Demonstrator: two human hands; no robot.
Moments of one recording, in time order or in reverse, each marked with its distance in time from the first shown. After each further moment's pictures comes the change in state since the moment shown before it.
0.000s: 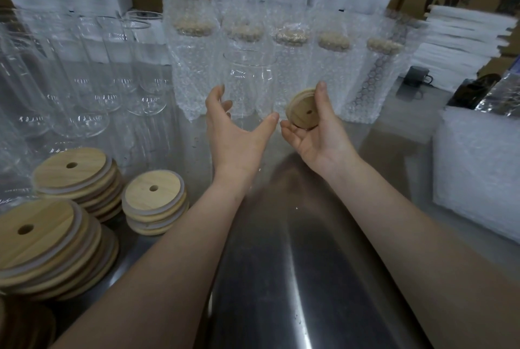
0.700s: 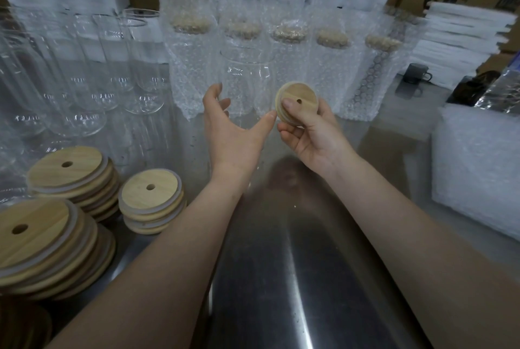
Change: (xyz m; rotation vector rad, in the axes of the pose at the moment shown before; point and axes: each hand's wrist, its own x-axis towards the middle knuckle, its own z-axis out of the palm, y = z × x) left_hand 0.001 -0.002 0.000 0.006 0.000 0.013; right_hand -0.002 0.003 0.000 -0.099 -0.064 -0.053
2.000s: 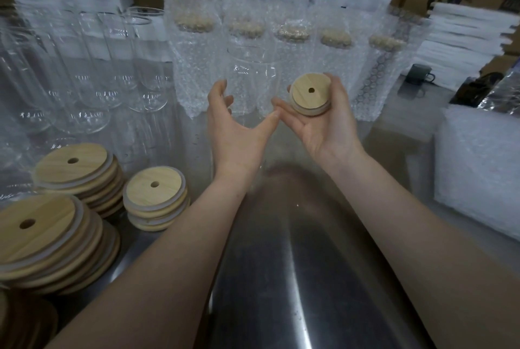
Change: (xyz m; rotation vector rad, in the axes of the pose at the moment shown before) left_hand -0.002 0.001 -0.001 0.009 0.005 0.014; right_hand -0.002 -0.011 0.005 0.293 -0.043 -0.036
